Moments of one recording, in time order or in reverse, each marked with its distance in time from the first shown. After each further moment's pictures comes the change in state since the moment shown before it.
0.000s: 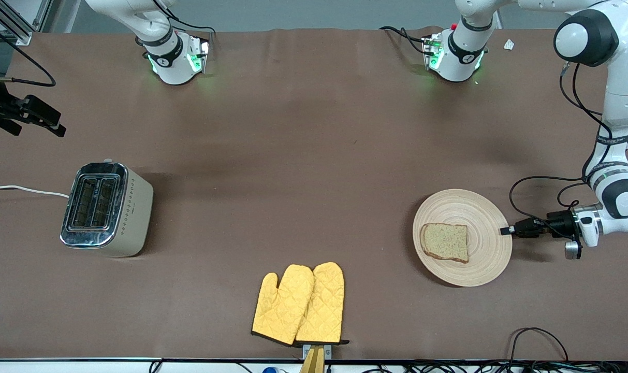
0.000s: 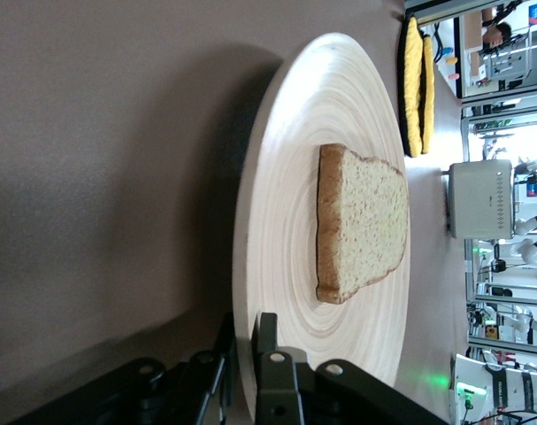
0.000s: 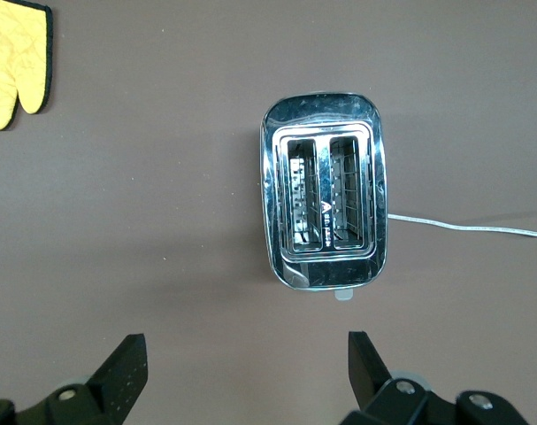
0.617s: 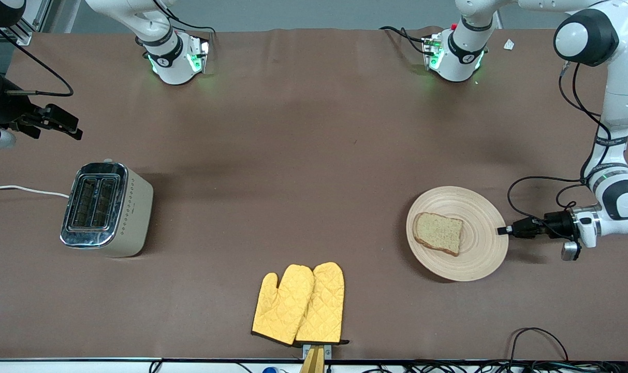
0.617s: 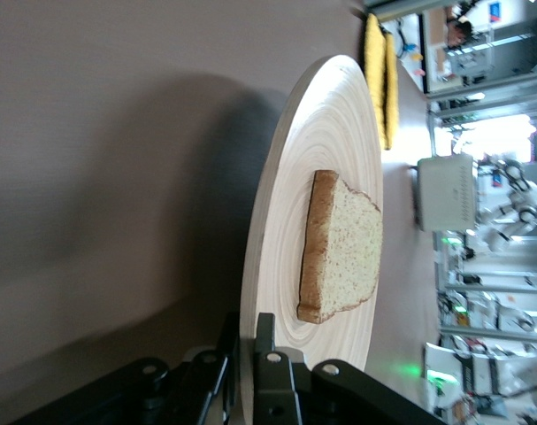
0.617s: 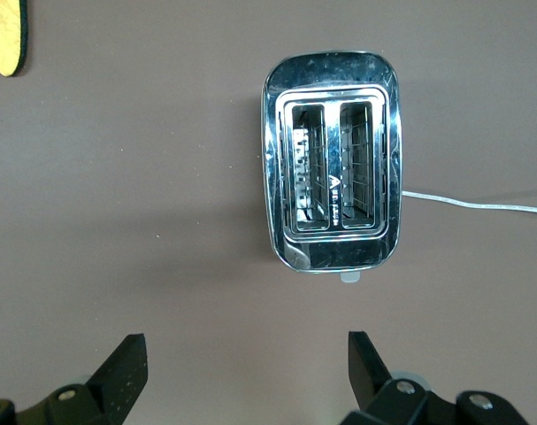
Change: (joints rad) left arm -0.002 0.000 -0.039 0.008 -0.009 -0.064 0.004; right arm 0.003 0.003 0.006 -0.069 0.000 0.000 0.000
